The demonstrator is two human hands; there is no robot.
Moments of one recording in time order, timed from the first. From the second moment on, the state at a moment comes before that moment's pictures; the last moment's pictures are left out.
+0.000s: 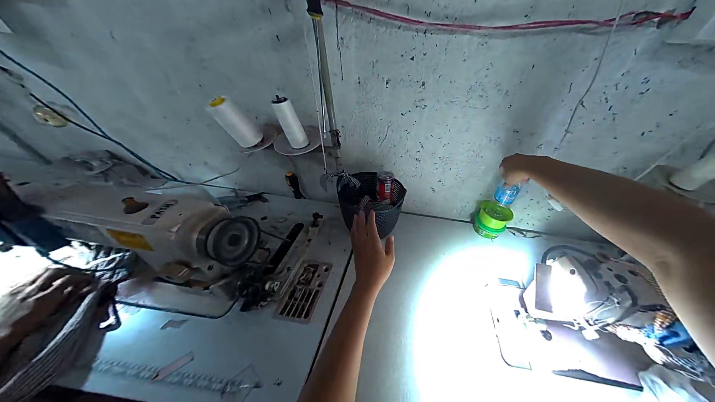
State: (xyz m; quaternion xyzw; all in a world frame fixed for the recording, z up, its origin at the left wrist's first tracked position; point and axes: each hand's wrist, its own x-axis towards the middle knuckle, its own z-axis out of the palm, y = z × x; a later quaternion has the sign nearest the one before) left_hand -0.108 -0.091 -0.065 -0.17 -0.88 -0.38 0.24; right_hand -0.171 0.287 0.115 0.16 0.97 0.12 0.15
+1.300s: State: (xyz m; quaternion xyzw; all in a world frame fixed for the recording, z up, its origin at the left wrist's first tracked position) left_hand -0.089 -0.075 -0.123 -0.15 -0.91 -0.39 0.05; right_hand -0.150 0.177 -0.032 -0.04 1.00 0.08 0.03
